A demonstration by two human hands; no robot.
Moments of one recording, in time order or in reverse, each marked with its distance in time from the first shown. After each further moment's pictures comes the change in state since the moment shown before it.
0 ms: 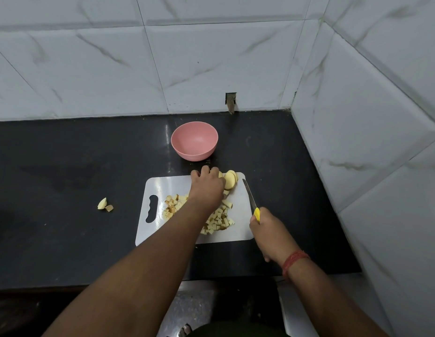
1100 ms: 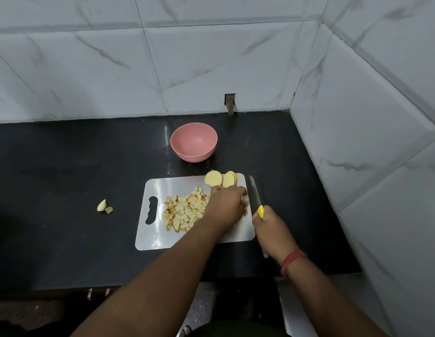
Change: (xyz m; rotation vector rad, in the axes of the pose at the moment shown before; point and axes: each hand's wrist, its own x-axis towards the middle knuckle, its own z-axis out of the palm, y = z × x) left_hand -0.019 0.044 0.009 -0.522 0.149 0.090; right_hand 0.004 0.005 0.002 0.226 0.078 -0.013
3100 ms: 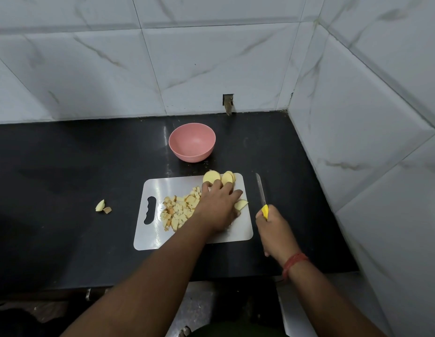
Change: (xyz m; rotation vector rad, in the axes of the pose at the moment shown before) left_hand -0.010 -0.013 -0.013 0.378 -0.161 0.118; right_hand 0.004 0.014 -0.001 0.072 0.084 -0.003
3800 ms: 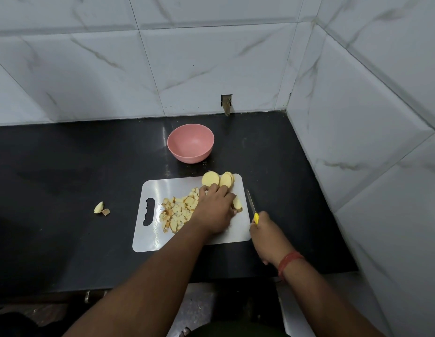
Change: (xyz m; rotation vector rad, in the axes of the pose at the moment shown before) left_hand -0.003 -0.003 0.014 -0.119 0.060 -0.047; right_hand 0.000 -0.003 0.008 -0.212 -0.124 0.016
